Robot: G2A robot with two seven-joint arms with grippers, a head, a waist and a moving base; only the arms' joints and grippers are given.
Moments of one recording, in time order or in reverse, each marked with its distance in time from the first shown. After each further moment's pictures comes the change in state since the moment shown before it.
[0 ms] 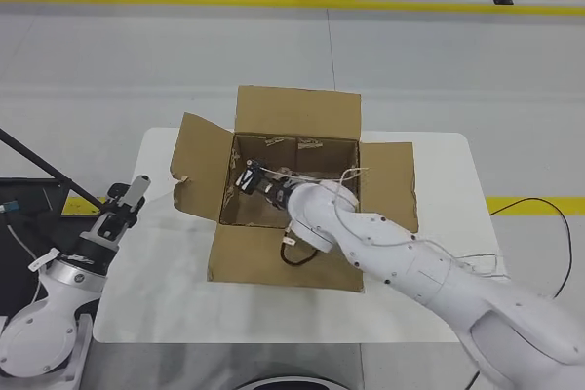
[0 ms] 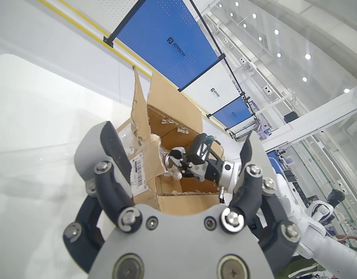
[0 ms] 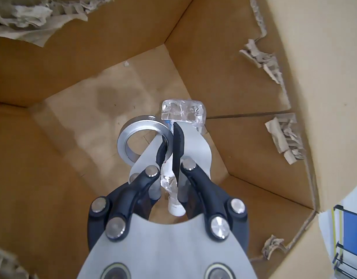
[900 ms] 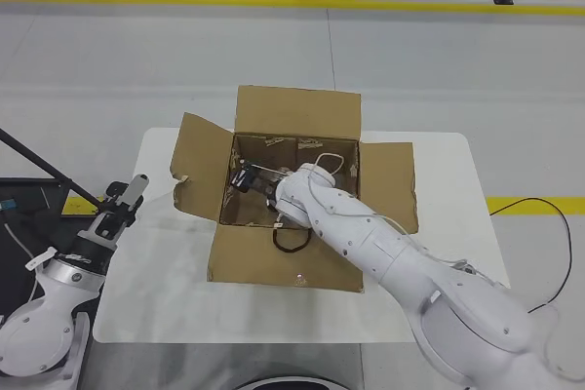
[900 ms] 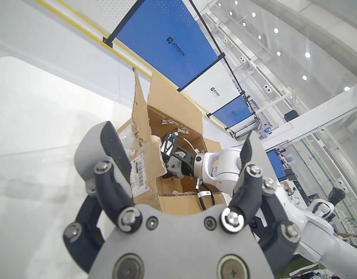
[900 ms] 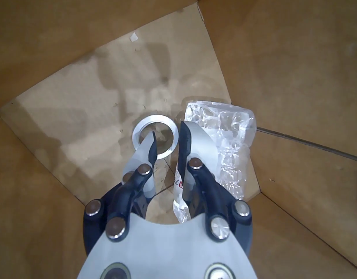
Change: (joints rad) left arm -0.008 0.000 -0.008 0.002 0.000 -0.008 -0.017; right arm 0.060 -0.235 0.023 0.475 0.070 -0.212 -0.030
